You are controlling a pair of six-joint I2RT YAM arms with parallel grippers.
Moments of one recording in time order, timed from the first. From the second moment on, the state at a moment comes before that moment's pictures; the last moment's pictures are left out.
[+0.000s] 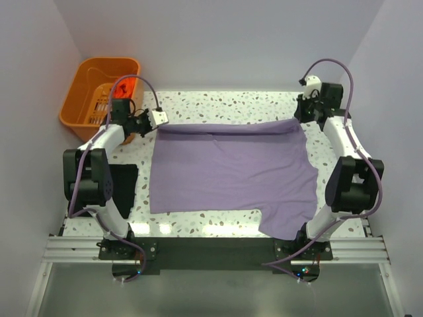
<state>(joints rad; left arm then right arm) 0.04 1.77 1.21 -0.22 0.70 1.14 -0.12 1.72 1.42 -0.37 -0.31 -0.25</state>
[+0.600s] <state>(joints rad) 0.04 1.77 1.11 -0.26 0.68 1.27 -0.12 1.63 1.14 -0.40 -0.29 -0.26</state>
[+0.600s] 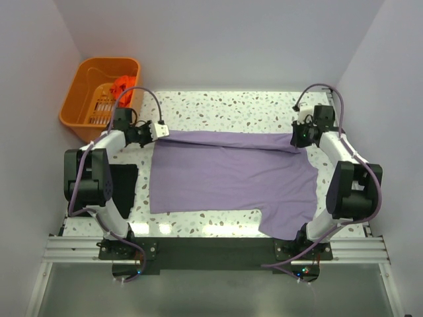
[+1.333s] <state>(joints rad) 0.02 1.77 1.10 -0.35 0.63 1.31 -0.12 1.63 1.17 -0.42 -0.25 -0.30</state>
